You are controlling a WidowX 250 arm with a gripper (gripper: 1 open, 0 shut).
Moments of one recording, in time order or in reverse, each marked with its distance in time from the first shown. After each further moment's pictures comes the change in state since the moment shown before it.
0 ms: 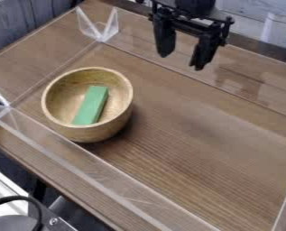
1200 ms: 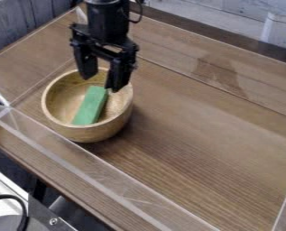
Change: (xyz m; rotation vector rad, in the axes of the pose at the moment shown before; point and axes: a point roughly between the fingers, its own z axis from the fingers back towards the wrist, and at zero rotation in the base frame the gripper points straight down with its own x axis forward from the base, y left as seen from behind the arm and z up) arm -0.058 0.090 -0.037 0.010 0.057 0.063
